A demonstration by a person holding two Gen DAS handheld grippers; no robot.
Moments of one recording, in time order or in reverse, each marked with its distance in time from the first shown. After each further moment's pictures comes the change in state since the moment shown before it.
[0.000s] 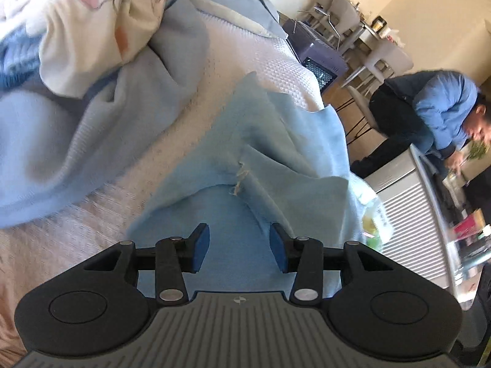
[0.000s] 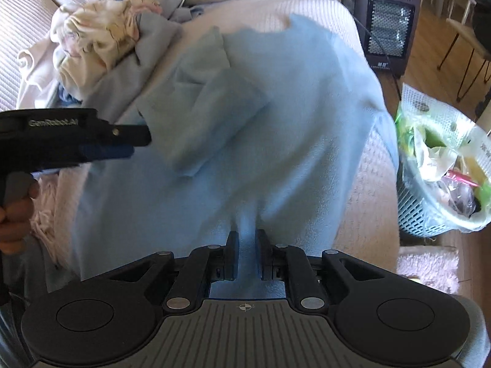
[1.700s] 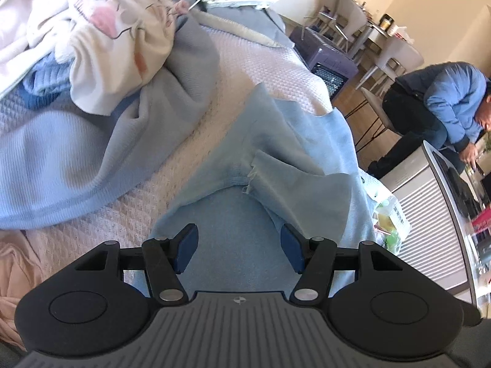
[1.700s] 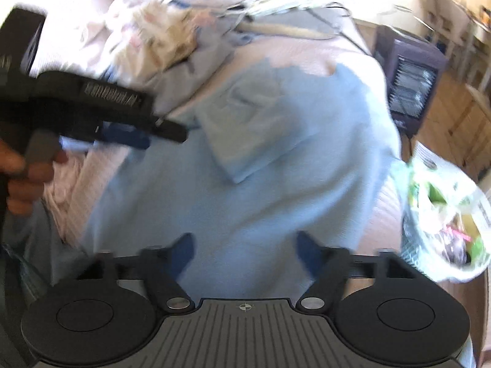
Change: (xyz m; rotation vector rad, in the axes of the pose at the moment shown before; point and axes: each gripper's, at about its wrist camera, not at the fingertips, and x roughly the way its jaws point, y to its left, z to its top) left arm -0.030 -0.002 -0.006 0.019 -0.029 0.070; right arm -0.034 0.035 -0.019 -0.155 -0.151 -0.015
